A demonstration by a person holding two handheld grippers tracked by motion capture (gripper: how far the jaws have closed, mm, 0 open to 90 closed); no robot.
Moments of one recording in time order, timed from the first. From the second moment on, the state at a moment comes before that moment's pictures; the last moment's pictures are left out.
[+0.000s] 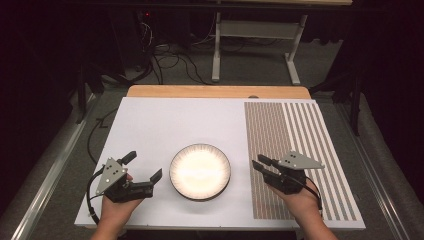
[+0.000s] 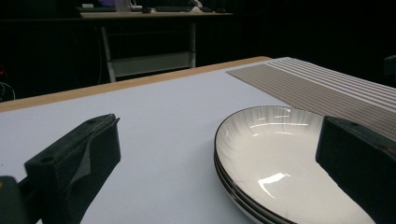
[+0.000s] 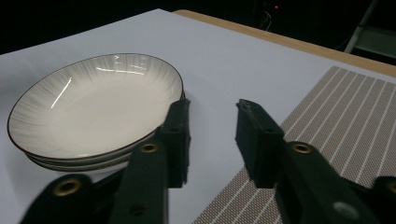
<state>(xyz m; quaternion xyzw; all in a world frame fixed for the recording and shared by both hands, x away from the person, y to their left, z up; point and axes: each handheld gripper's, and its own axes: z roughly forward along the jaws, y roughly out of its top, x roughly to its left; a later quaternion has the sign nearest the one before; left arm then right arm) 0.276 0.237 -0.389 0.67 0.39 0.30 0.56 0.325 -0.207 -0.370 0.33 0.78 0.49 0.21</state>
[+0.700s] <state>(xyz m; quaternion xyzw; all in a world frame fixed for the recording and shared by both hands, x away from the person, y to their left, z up) 0.281 0.233 -0.390 0.67 0.39 0.29 0.56 0.312 -0.221 -0.375 0.32 0.76 0.51 0.23</state>
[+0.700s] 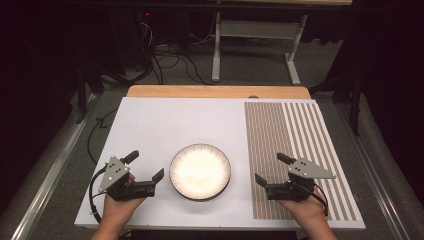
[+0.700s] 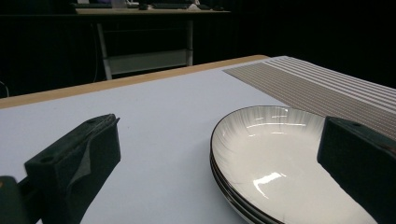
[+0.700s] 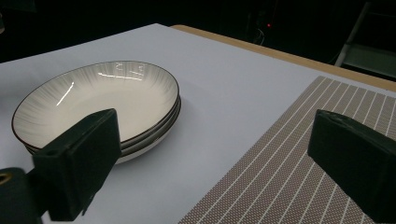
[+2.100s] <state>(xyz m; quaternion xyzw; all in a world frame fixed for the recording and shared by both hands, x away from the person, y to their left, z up) 0.279 0.229 -0.385 0.68 0.37 0.29 0.56 0.346 -0.136 -0.390 0.28 0.84 0.42 0.18</state>
